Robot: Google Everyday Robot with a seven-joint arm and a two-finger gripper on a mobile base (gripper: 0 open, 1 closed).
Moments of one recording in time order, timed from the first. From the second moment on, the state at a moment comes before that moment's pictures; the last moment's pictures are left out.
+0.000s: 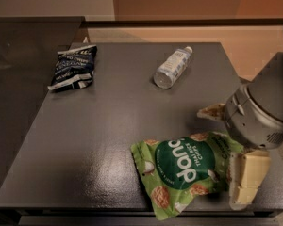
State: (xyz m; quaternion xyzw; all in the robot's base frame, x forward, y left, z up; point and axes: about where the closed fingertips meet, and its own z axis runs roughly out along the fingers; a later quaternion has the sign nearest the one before) arm 0.343 -0.144 0.879 -0.73 0.67 0.09 0.11
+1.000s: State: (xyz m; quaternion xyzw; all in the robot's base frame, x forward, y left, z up) arm 0.332 -0.134 0.848 -0.73 0.66 0.12 0.14
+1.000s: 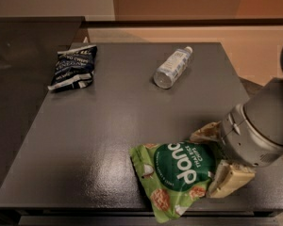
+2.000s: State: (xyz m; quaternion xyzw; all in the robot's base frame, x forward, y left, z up) arm 0.351 -0.091 0.899 -0.73 0.65 0.10 0.18
